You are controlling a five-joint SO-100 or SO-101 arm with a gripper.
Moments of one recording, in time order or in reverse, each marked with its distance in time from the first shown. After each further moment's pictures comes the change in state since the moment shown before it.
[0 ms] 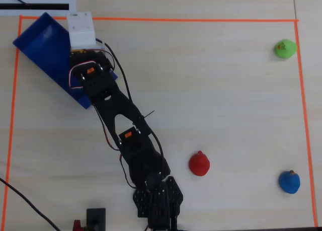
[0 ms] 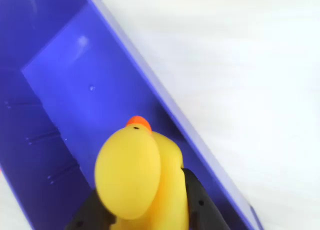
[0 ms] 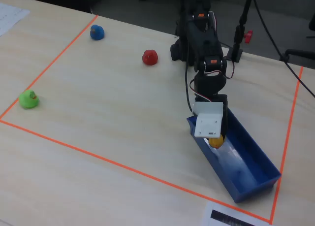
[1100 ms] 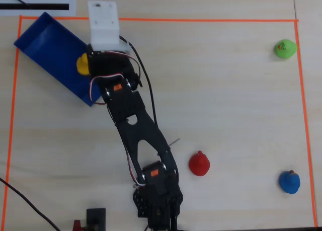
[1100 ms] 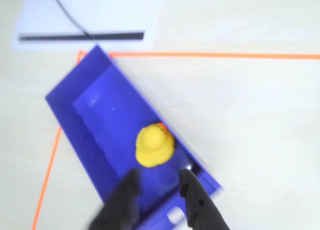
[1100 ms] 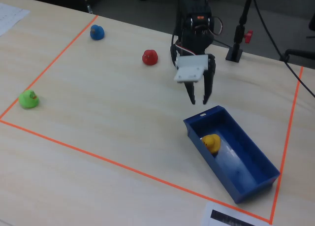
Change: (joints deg) arm 7.6 38.8 23.7 0.4 -1.4
